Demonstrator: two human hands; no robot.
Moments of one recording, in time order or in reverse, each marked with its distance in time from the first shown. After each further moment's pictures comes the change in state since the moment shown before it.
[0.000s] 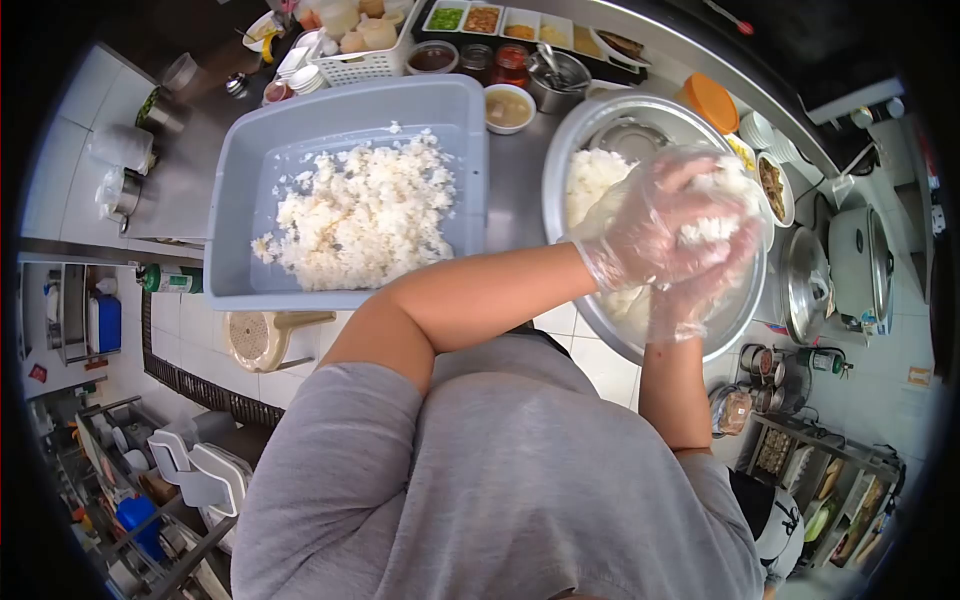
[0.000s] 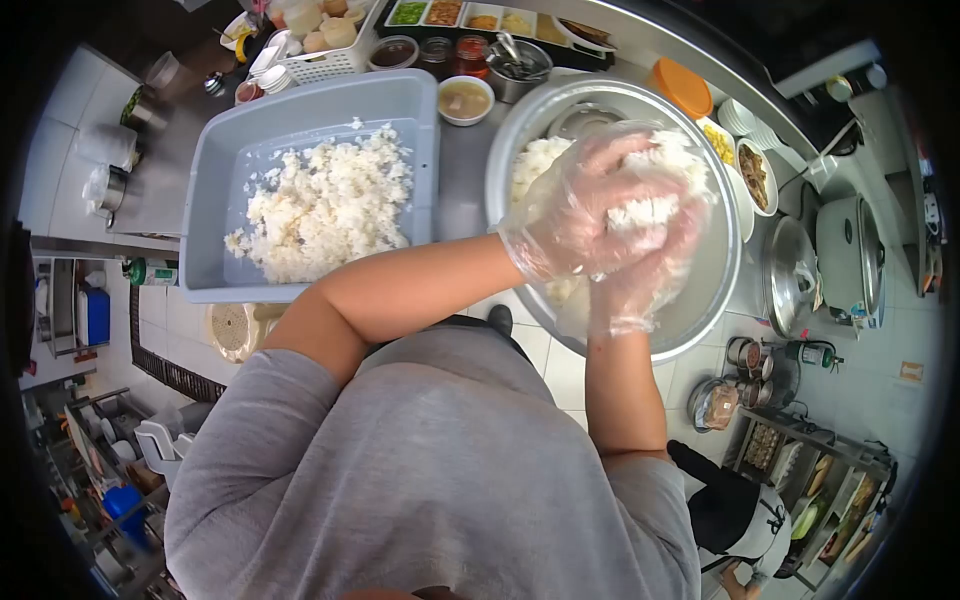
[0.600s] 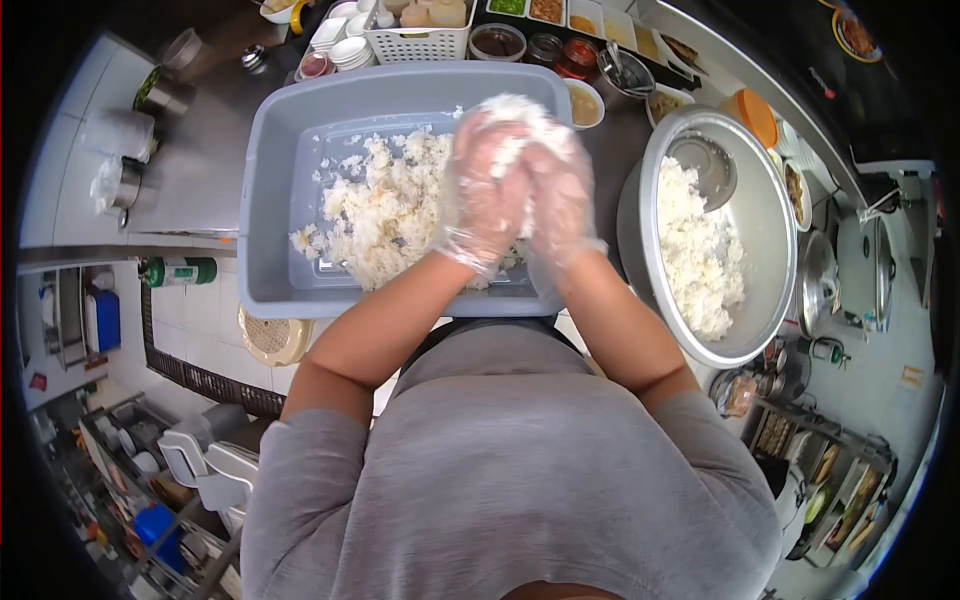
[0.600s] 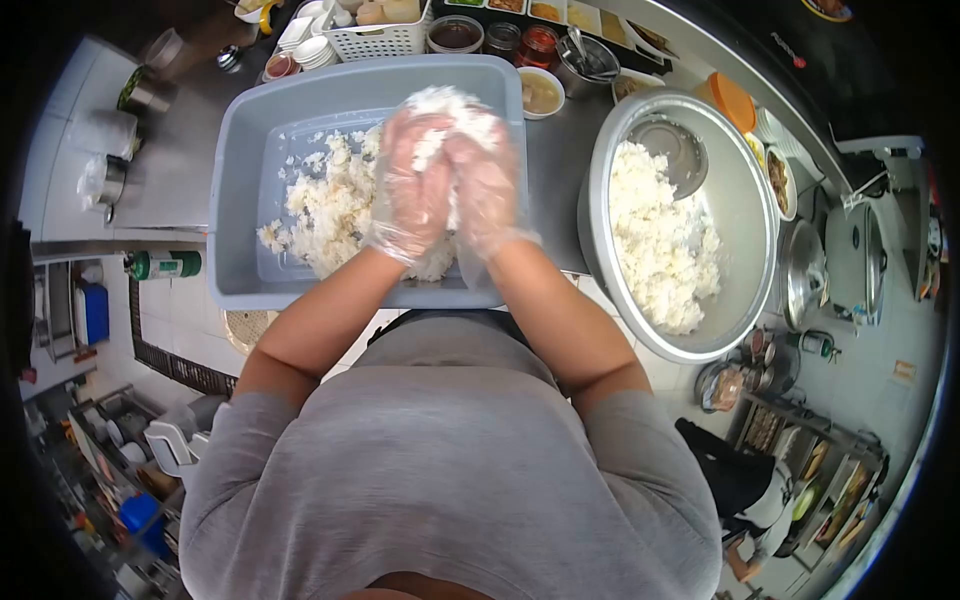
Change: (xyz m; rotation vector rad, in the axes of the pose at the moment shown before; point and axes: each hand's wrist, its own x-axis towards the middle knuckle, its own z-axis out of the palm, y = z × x) left_hand -0.085 -0.034 -0.241 0.390 0.169 -0.389; right_hand -0.062 0.178 0.167 -0.110 -0.281 0.385
